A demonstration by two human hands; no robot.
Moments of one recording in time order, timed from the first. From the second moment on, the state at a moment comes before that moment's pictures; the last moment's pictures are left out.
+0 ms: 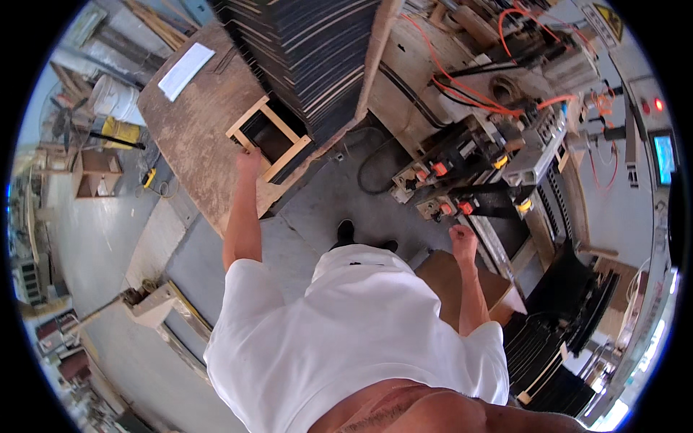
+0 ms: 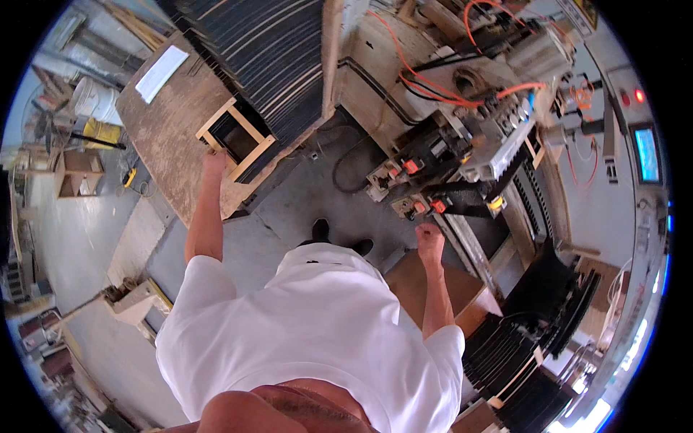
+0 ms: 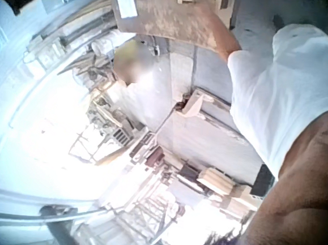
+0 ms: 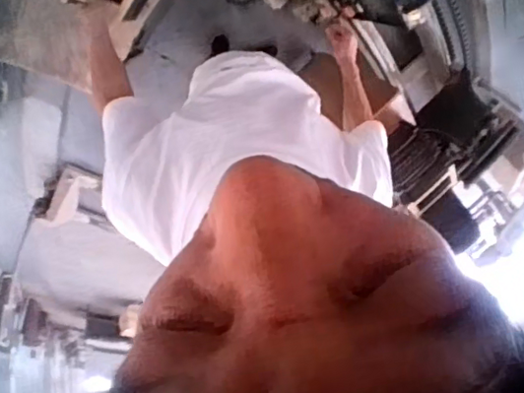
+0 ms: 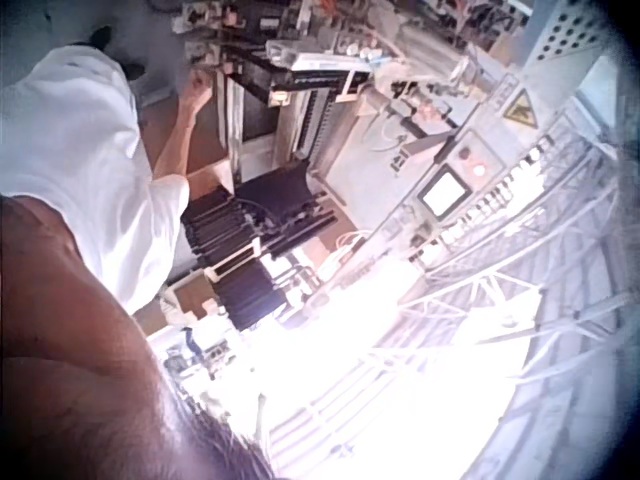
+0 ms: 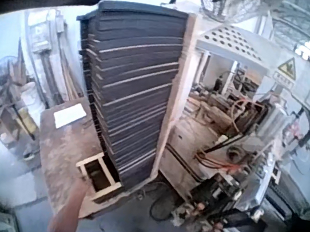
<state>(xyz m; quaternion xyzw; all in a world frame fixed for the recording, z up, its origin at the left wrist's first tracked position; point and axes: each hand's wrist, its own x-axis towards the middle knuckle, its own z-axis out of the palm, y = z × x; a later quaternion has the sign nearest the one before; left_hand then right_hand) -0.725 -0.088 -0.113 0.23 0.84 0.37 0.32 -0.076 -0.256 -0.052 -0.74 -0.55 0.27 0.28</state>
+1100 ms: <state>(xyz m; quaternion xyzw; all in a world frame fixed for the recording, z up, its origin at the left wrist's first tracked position) -0.090 -0.136 0.022 0.57 0.38 0.30 0.66 0.140 -0.619 0.235 -0.96 -0.14 -0.12 0.22</state>
